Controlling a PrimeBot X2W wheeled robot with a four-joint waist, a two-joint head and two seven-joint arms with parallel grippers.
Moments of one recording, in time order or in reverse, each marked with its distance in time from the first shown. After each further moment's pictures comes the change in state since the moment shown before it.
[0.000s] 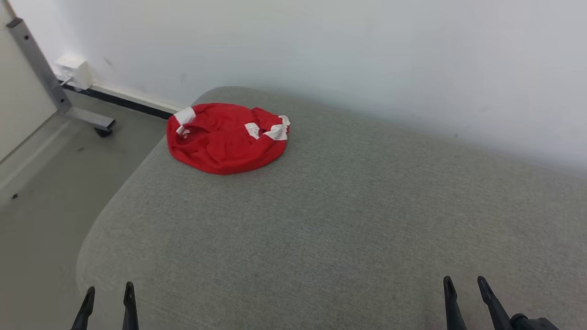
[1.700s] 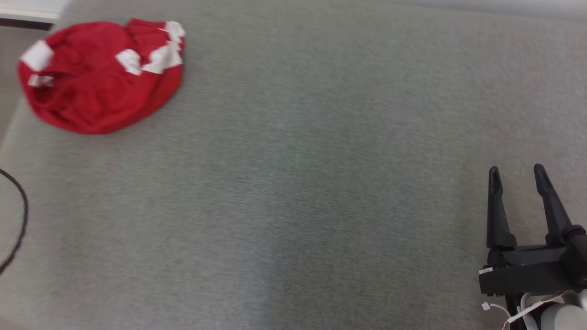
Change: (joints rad) left arm -0.858 0.285 0.096 0.256 -0.183 -0.050 0.033; right arm -0.229 -0.017 -0.117 -0.249 -0.177 0.000 0.090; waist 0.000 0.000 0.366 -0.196
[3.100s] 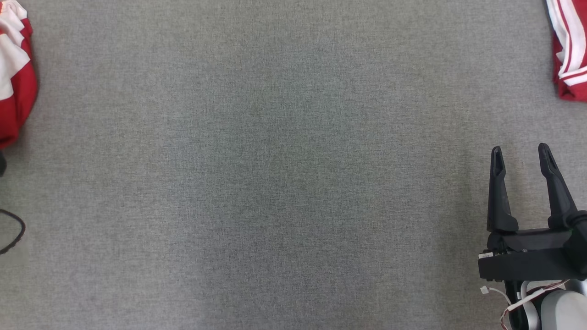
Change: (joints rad) left arm -0.207 0.206 -0.565 0.449 -0.347 -0.016 0.430; right arm -0.051 0.016 -0.001 -0.040 -0.018 0.000 0.007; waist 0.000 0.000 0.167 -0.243
